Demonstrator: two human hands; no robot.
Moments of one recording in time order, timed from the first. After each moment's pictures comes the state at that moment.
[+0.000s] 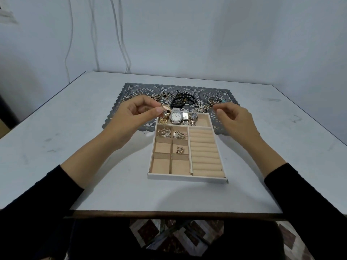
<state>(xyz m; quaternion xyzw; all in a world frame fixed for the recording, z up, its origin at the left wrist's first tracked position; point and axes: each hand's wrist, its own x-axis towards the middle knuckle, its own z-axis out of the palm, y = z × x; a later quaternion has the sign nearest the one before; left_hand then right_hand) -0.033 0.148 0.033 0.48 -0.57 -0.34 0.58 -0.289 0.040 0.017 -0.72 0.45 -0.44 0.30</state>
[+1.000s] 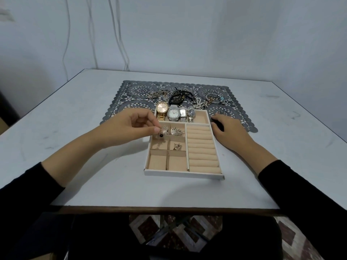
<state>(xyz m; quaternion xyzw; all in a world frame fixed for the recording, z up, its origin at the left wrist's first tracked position) -0.024 0.159 0.031 0.53 -0.68 -0.34 0.38 -0.299 0.019 -0.022 -0.84 0.46 -0.26 0.10</state>
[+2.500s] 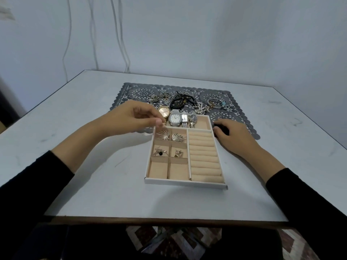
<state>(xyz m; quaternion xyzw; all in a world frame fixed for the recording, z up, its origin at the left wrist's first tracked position) -0.006 0.125 0.041 0.52 -0.73 -0.29 0.35 -0.303 0.014 -0.016 -0.83 0.47 -0.26 0.12</state>
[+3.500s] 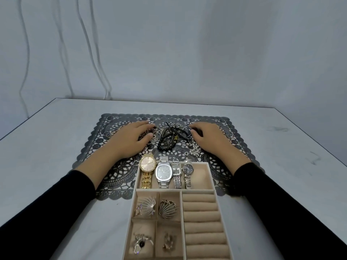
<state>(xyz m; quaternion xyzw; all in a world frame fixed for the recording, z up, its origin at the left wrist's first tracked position) 0.028 -0.051 -0.008 0.67 -0.72 -0.04 0.17 -0.226 -0.131 0.001 -0.85 0.46 -0.22 0.11</state>
